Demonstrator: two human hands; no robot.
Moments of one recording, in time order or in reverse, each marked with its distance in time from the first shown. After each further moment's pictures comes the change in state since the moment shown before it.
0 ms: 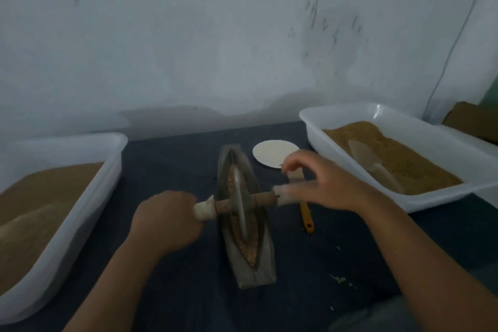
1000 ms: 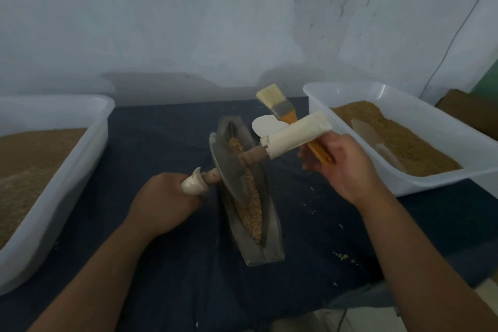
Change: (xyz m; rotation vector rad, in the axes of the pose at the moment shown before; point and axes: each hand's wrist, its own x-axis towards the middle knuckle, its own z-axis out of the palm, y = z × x) left_hand -0.005 -0.015 0.030 -0.695 -0.063 -0.092; right_hand 0.000 0.020 0.026 0.935 0.273 0.162
